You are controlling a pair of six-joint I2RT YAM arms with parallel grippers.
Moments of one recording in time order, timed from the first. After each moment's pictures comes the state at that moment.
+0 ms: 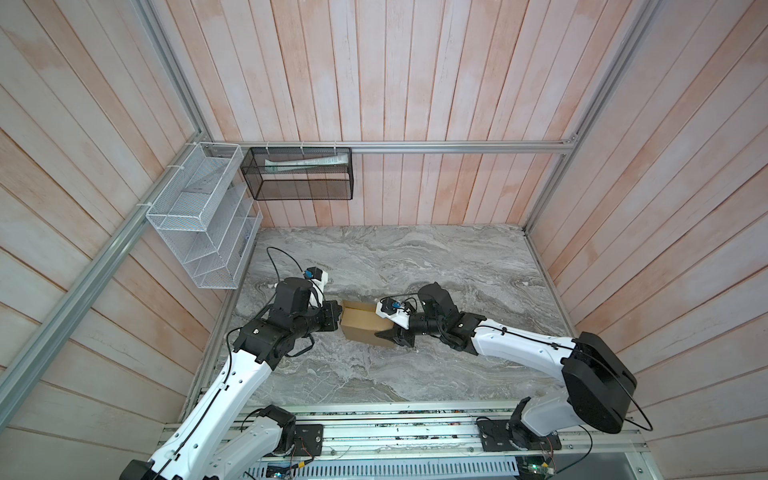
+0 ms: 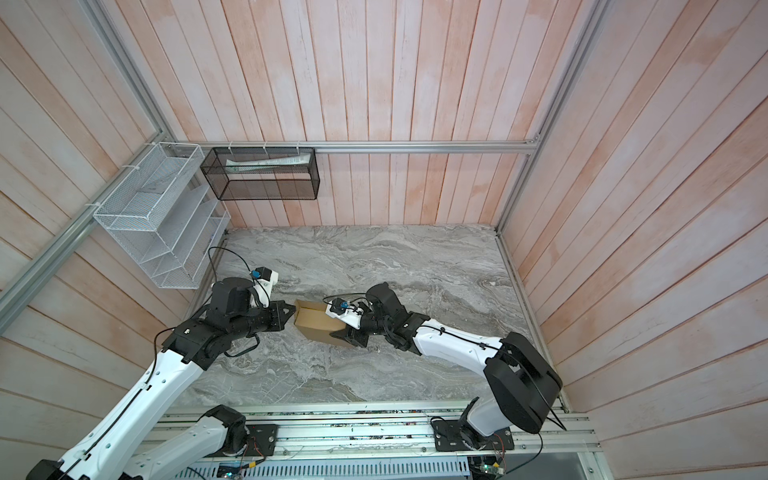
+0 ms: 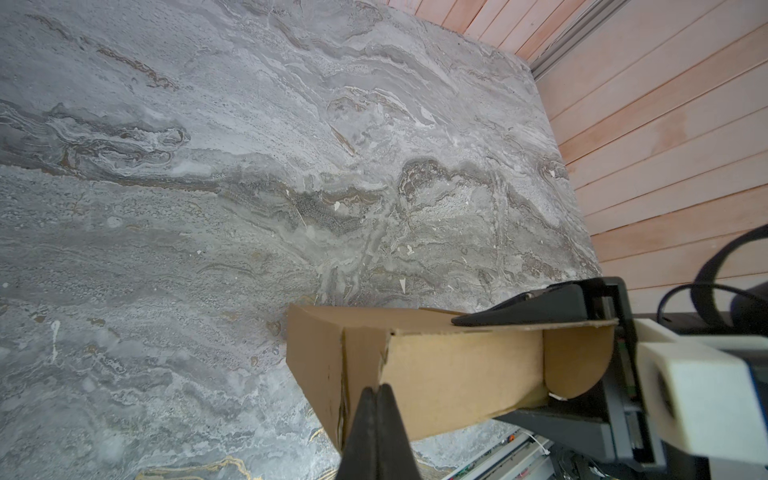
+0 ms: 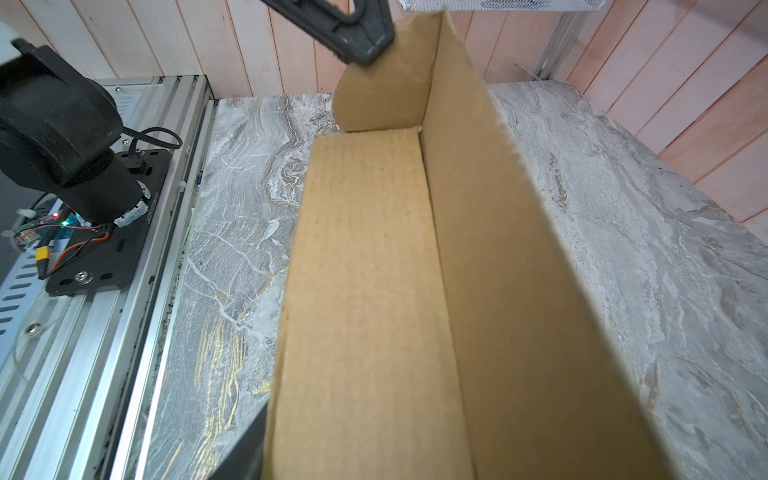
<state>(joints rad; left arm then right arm) -0.40 0.94 0.92 -0.67 0.22 -0.42 0.84 1.48 0.85 0.11 -0.51 -0.33</state>
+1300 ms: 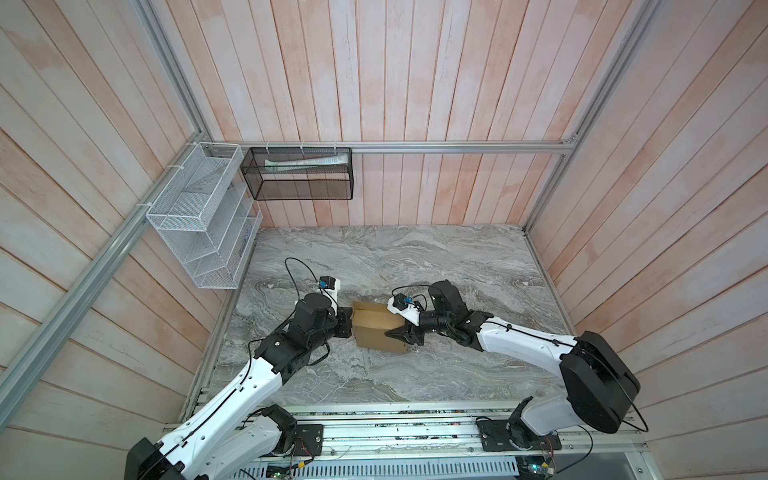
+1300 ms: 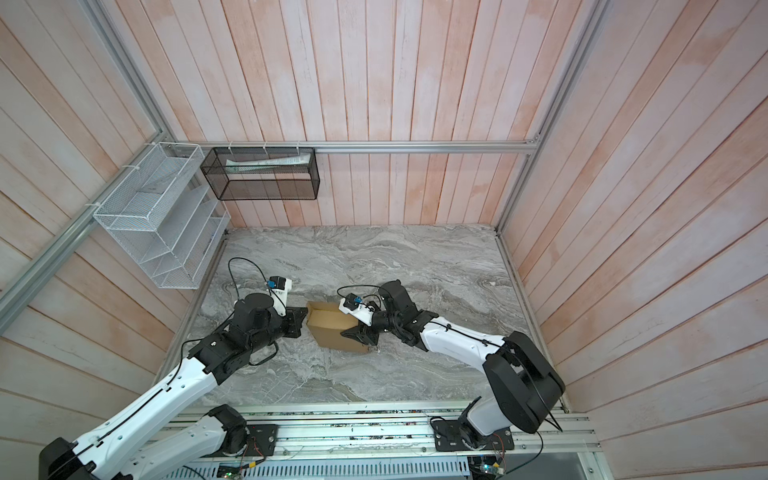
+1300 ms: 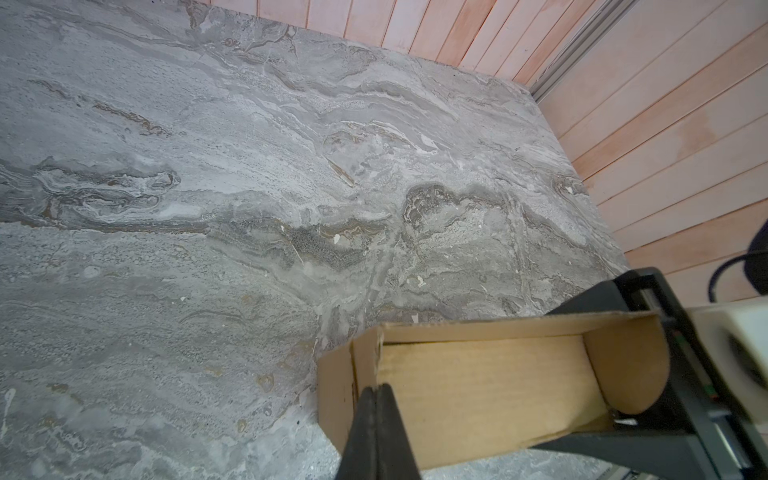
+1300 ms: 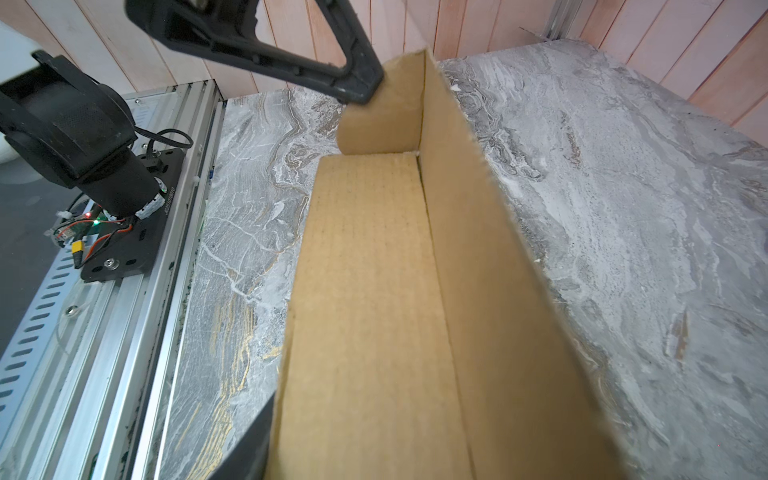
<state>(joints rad) -0.58 0.93 0.71 -0.36 0.00 -0.45 0.74 1.48 0.80 0.10 -0.63 -0.31</state>
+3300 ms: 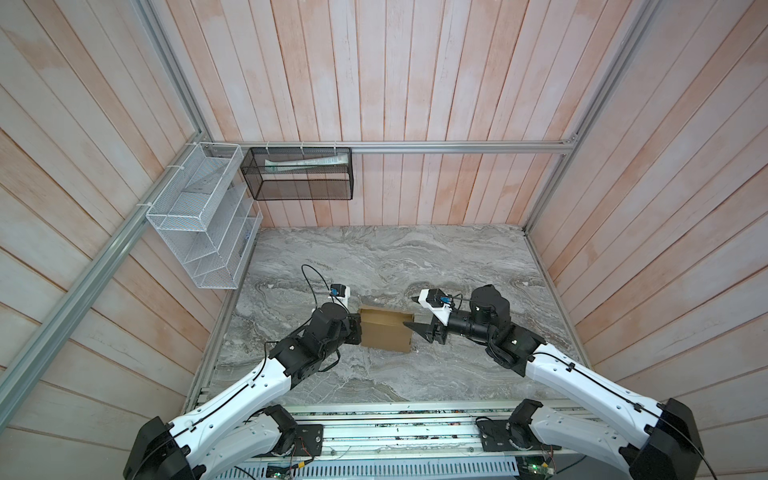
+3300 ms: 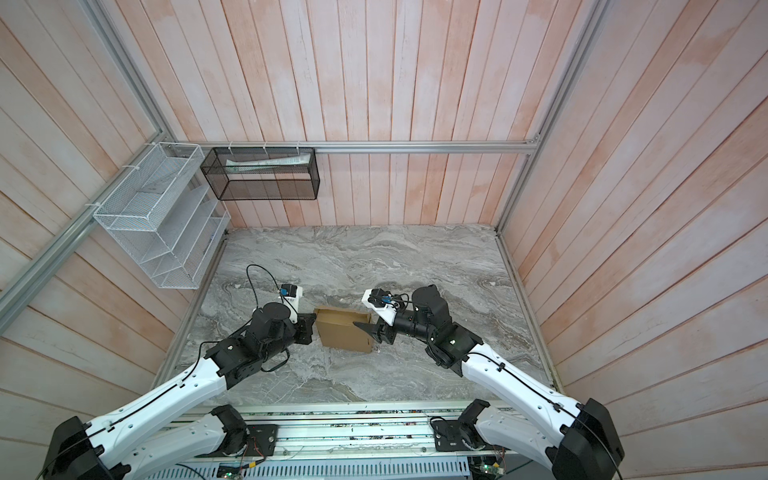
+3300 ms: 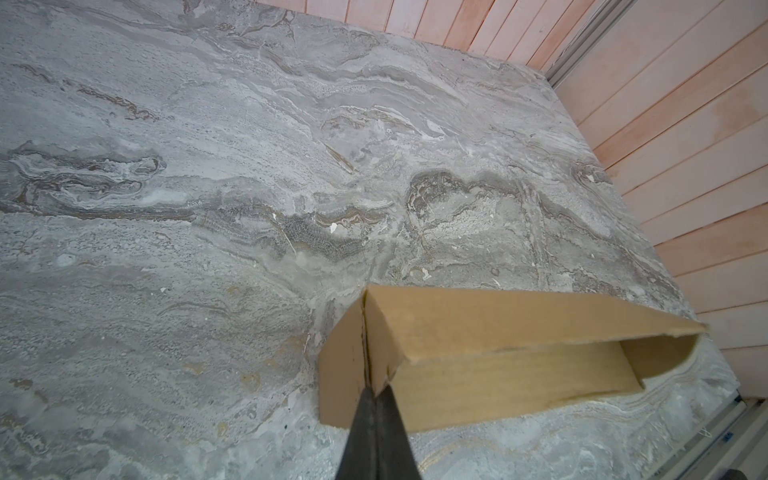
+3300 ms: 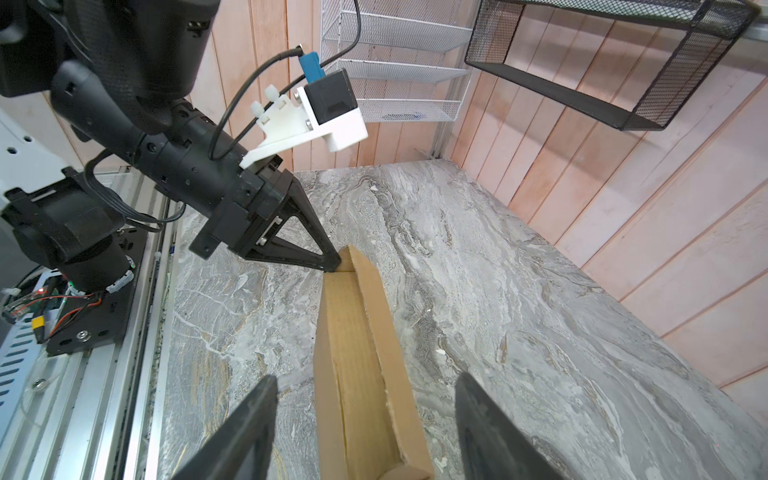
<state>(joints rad) -0.70 0.98 0.65 -0.27 -0.14 -0.50 0.74 1.03 0.72 0.02 -0.43 -0.25</state>
